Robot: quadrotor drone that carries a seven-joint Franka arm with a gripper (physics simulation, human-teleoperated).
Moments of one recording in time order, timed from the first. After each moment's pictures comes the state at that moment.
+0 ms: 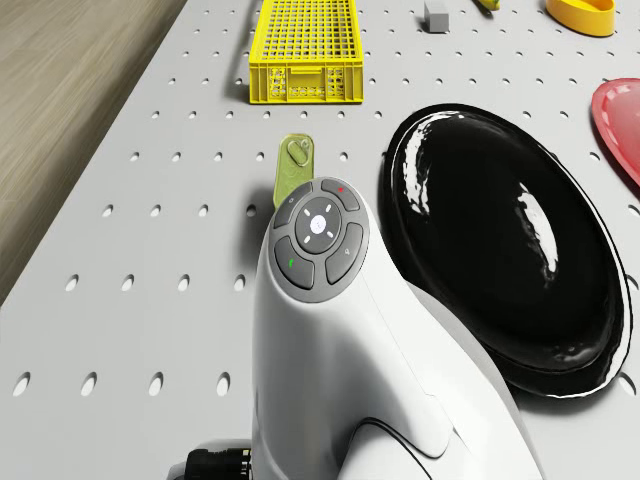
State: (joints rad) arm -1.10 -1.24 1.32 -2.88 -1.90 1.32 1.63
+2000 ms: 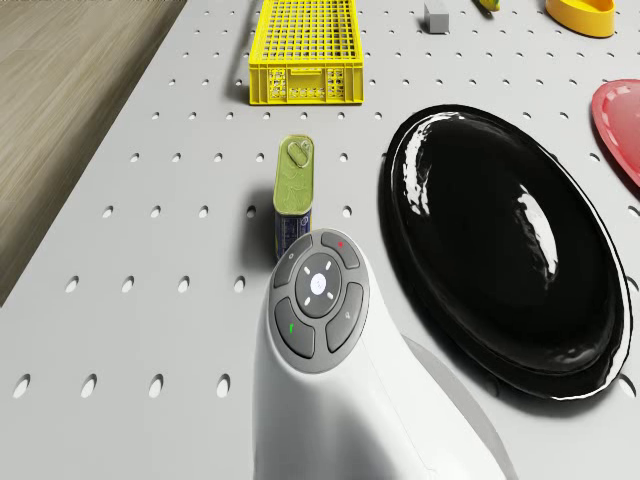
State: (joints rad) arm -1.12 -1.37 1.21 -2.85 -1.97 1.47 1.64
